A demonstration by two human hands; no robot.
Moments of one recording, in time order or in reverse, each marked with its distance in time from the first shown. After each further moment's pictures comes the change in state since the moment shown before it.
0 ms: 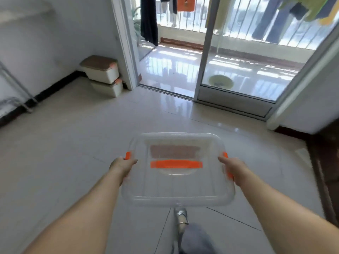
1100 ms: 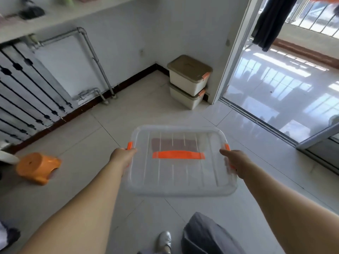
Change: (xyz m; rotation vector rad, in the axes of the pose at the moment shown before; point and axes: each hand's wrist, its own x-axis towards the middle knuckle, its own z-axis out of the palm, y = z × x) left_hand 0.444 0.146 -0.442 -0.218 0.373 -0.176; right_hand 0.202 -0.353 0.631 -0.415 -0.275 -0.053
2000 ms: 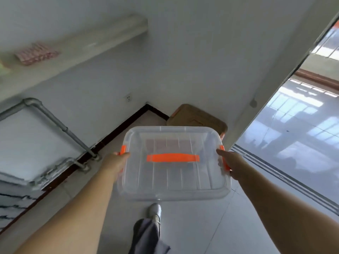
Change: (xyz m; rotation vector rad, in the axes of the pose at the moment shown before) left_hand 0.445 0.422 0.030 -0.009 -0.084 0.062; right_hand 0.344 -0.466 0.120 0.220 0.030 0.080
